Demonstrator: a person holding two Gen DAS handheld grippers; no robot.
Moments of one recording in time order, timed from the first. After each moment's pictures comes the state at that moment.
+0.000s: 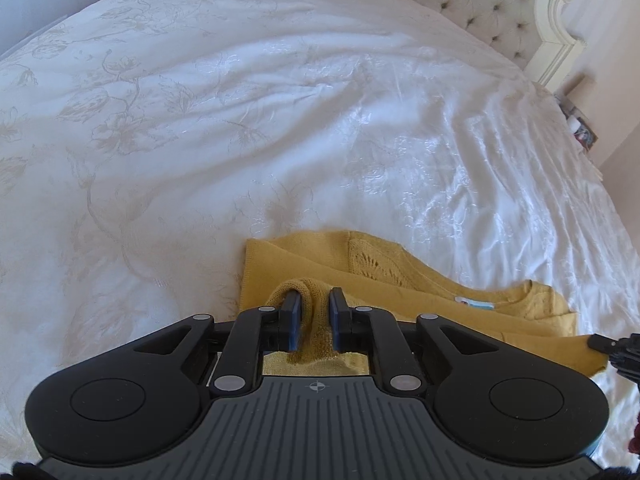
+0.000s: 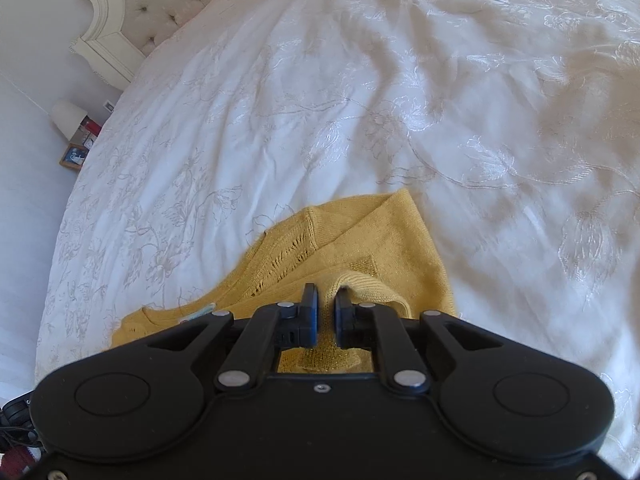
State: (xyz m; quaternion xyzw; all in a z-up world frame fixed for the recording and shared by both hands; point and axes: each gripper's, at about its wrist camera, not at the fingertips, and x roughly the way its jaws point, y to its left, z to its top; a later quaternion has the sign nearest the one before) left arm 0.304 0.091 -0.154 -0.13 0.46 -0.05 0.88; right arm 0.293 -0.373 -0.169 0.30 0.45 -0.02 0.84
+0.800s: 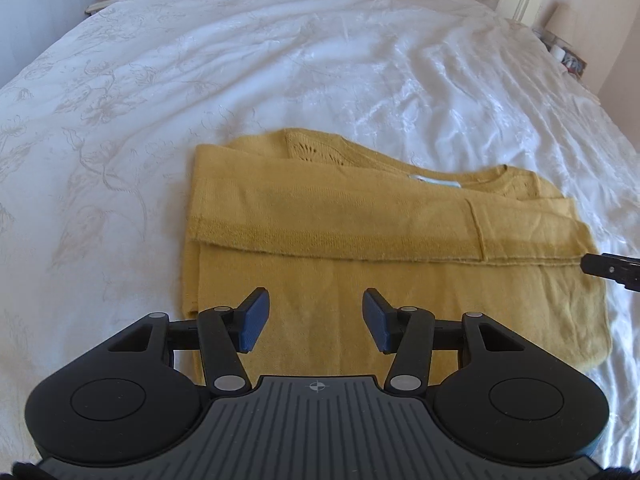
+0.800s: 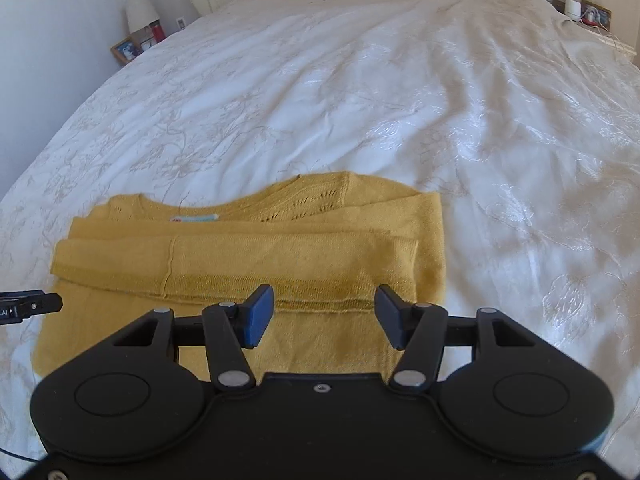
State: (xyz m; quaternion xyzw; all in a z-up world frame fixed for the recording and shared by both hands) left arm 0.221 0.017 -0.168 -0.02 0.48 -0.06 0.87; right arm 0.242 -0.315 -0.167 0.07 0.44 0.07 0.89
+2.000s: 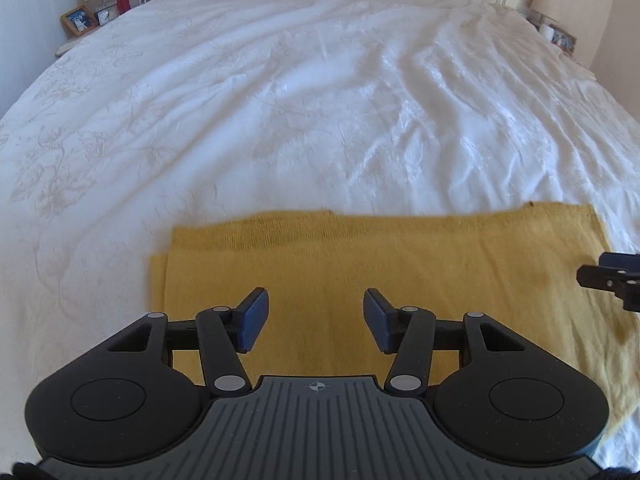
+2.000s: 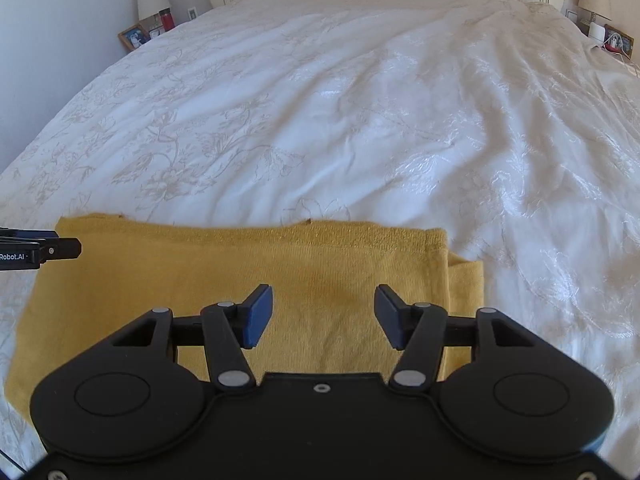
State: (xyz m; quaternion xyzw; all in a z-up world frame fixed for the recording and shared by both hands) left arm 0.296 -0.010 -0.177 0.03 0.47 -0.08 0.88; right arm 0.301 -0.303 -0.184 0.05 0.45 0.08 0.89
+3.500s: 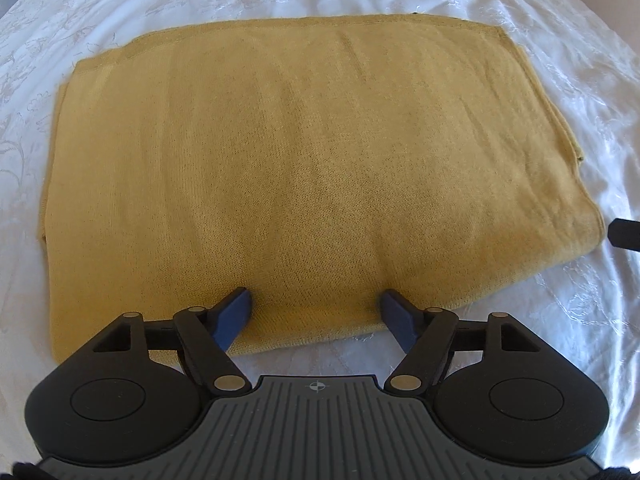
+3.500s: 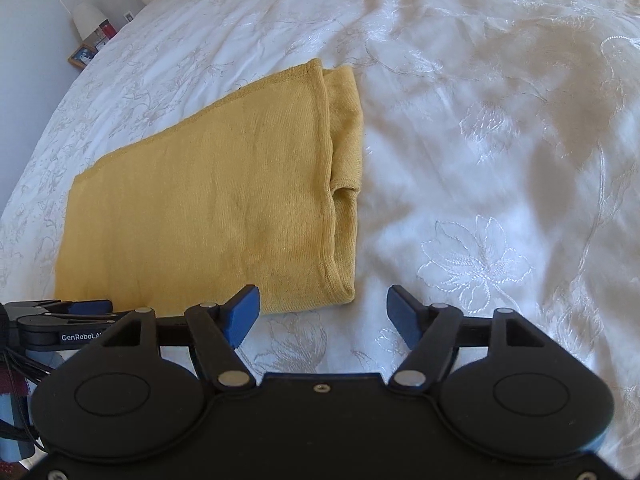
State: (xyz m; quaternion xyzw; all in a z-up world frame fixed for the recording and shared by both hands) left arm 0.191 -0.082 -0.215 0.06 0.57 -0.11 0.81; right arm 0.162 -0.370 -0.178 0.19 0.50 0.02 0.84
